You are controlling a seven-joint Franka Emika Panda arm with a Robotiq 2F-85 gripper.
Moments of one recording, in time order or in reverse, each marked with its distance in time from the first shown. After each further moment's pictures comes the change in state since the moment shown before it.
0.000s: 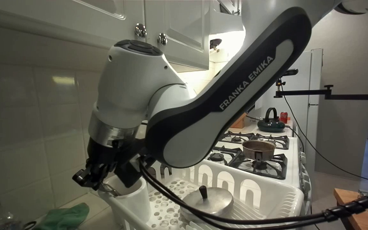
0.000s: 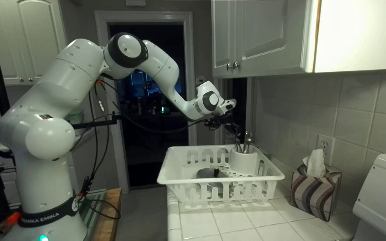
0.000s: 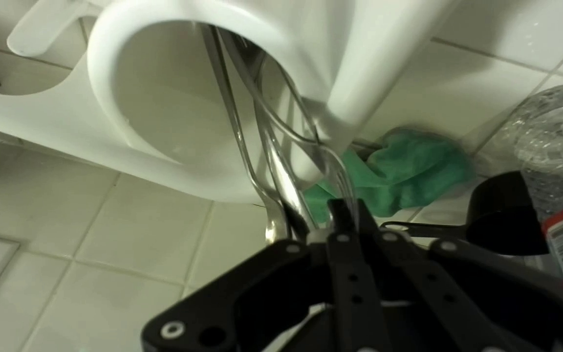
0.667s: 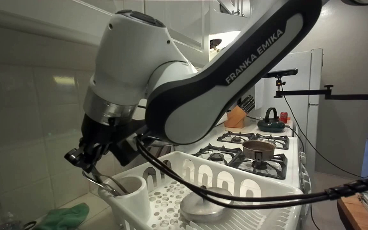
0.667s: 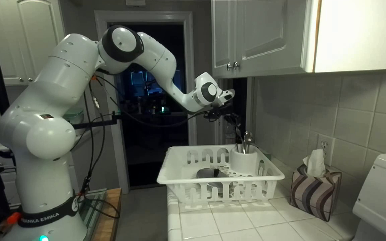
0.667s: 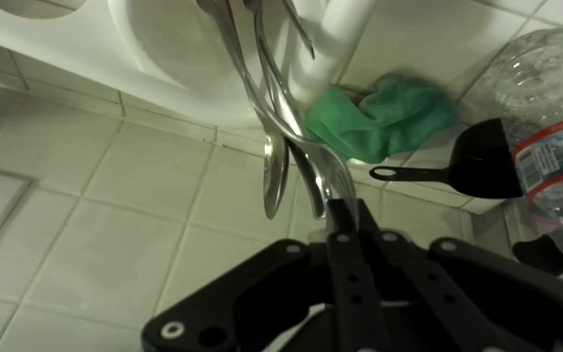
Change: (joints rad) arm 0.013 -0.070 -0.005 -0.002 -0.060 -0.010 0.011
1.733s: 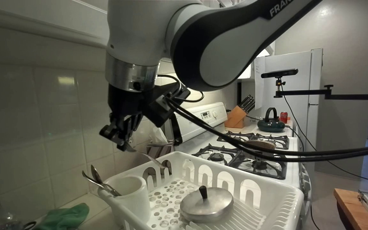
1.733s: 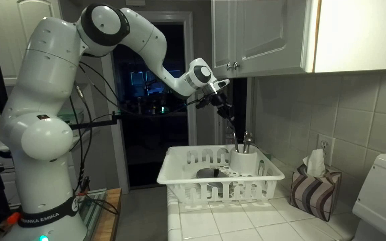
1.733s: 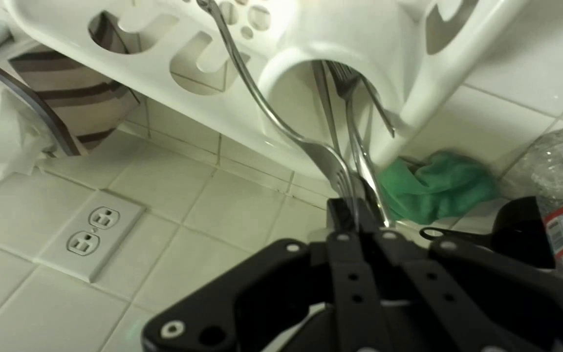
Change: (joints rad) arm -0.062 -0.229 0.122 -0.107 -0.177 -0.344 0.015
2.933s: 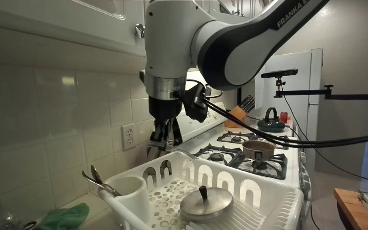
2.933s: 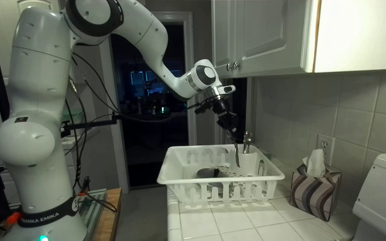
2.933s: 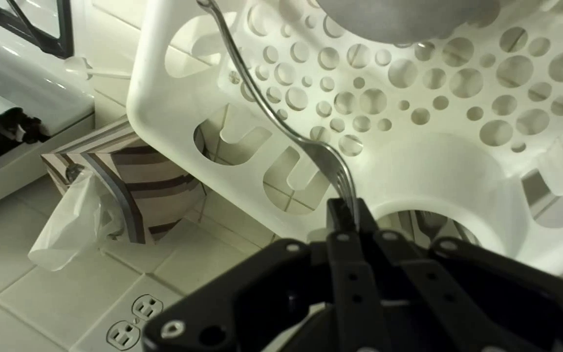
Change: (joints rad) arm -0.368 -0.118 0.303 -0.168 -0.088 -0.111 -0.161
